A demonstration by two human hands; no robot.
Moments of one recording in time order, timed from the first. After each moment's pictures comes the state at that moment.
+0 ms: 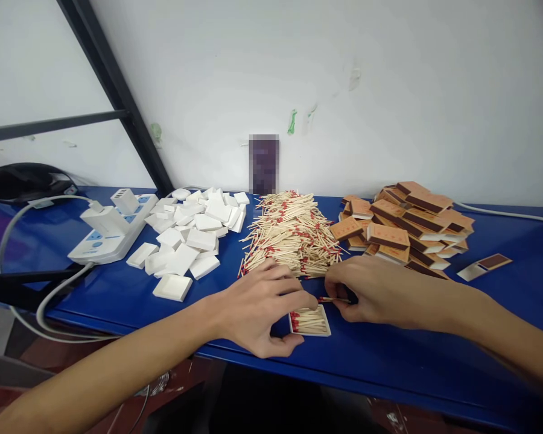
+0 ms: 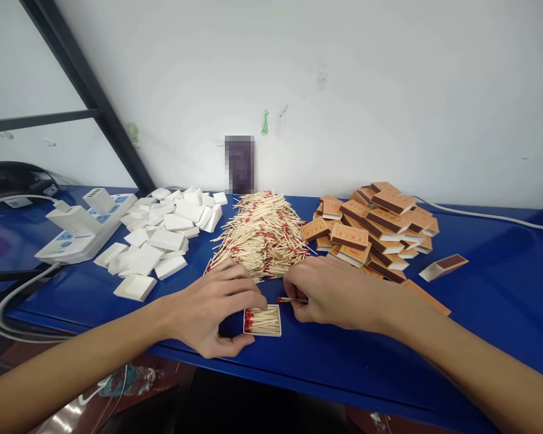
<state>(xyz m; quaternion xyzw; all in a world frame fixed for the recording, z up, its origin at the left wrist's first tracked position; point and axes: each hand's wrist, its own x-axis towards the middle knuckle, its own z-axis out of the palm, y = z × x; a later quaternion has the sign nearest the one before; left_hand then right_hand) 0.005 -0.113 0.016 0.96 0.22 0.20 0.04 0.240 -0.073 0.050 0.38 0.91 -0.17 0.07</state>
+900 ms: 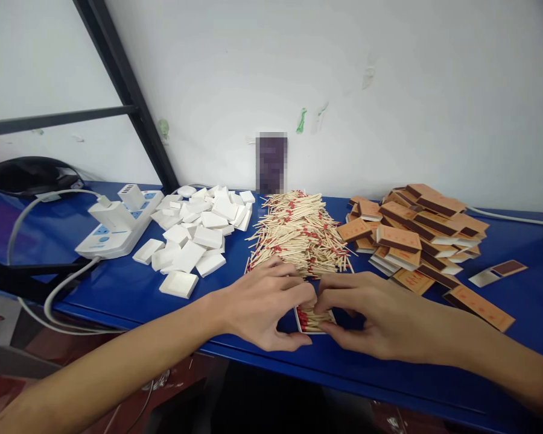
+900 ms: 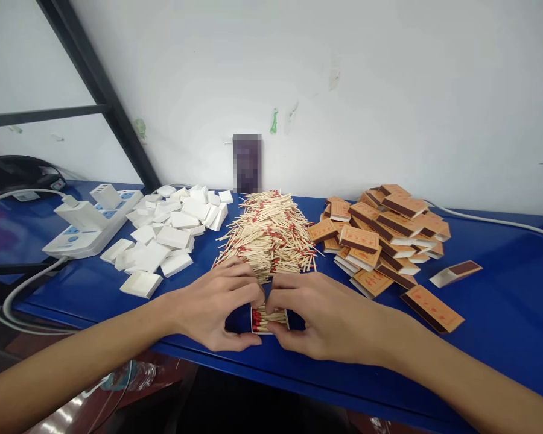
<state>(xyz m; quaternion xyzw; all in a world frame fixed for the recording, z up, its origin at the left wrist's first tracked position) 0.002 -0.109 0.012 0.95 0.24 0.20 0.04 0.232 -0.096 0.041 0.23 0.94 -0.23 -0.09</state>
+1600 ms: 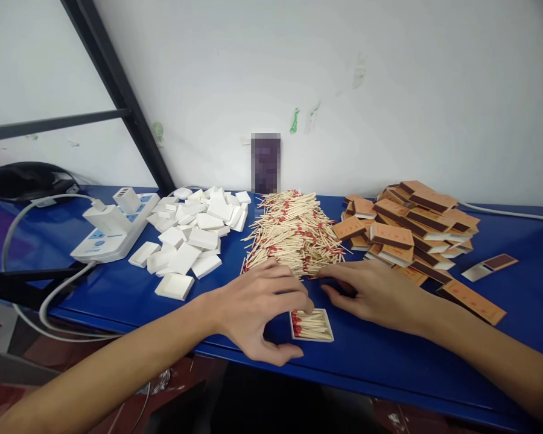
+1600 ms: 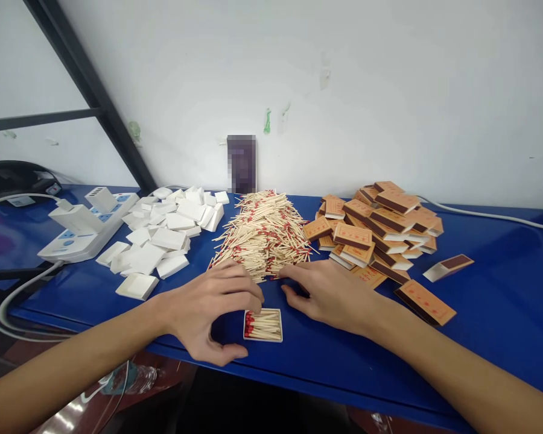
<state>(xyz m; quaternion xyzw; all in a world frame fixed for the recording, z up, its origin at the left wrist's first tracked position) -0.002 -0.109 0.019 0.95 0.18 0.22 0.08 0.248 -0.073 0.014 0.32 0.93 -0.07 -0.13</state>
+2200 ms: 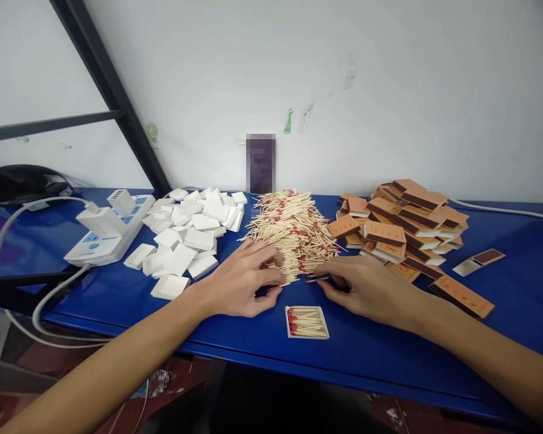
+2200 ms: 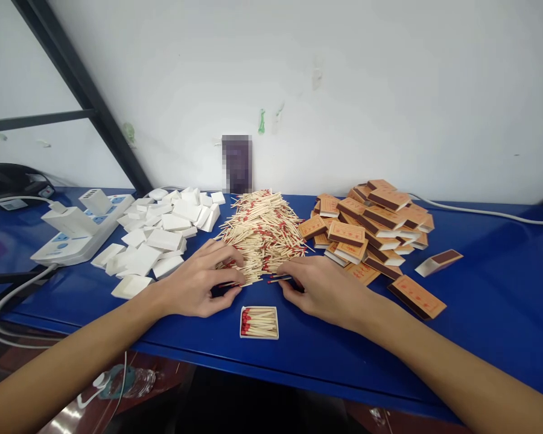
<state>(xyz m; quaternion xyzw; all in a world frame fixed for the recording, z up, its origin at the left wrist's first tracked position) -0.015 -0.094 0.019 0.93 0.28 0.22 -0.02 0.244 -0.074 0.015 0.34 0.92 -0.08 -0.15</state>
